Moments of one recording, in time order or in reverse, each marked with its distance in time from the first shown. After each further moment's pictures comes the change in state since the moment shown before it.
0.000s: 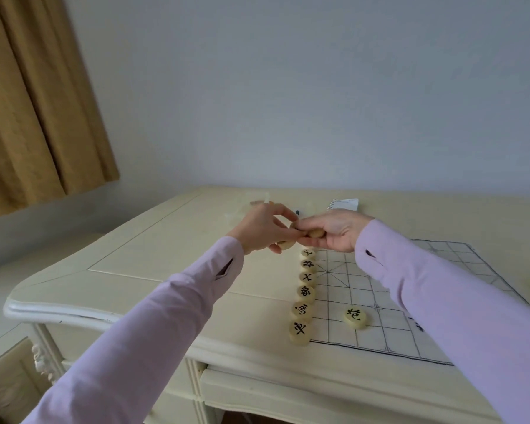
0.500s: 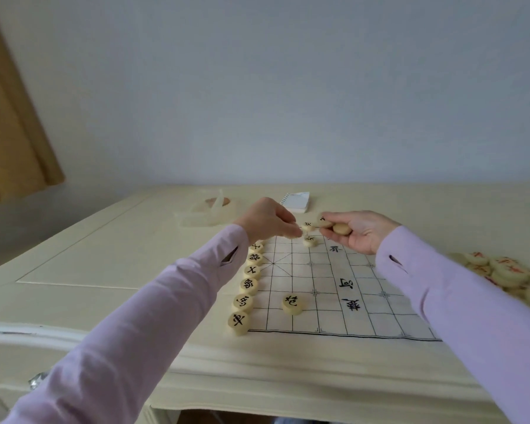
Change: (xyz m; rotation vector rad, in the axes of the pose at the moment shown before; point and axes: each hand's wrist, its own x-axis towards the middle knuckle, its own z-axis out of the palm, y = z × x) left_hand 0.024 0.057 0.072 0.073 -0.094 0.036; right_hand -0.065 0.020 -0.103 0.333 0.364 -0.104
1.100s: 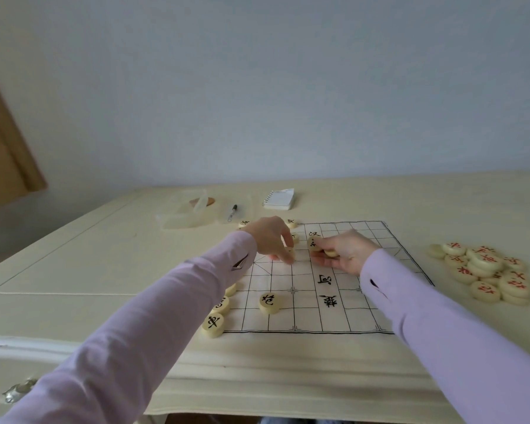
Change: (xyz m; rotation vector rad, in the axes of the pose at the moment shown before) left_hand 0.025 0.003 0.043 0.451 -0.262 -0.005; right_hand 0.002 0.036 -0.033 -0.176 0.059 0.028
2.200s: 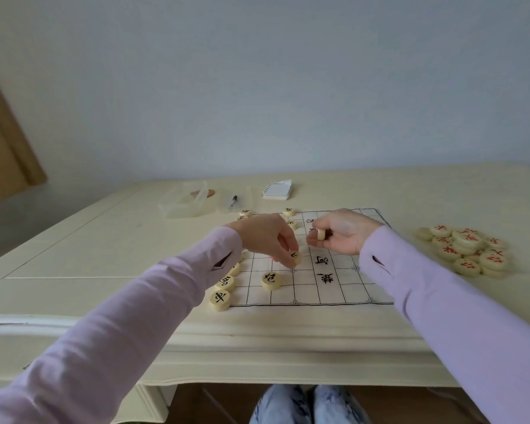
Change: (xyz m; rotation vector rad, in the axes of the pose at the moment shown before) left_hand -0.052 0.009 0.000 0.013 -0.084 0.166; right_hand -0.032 -0.015 0.012 0.000 -0.008 0.027
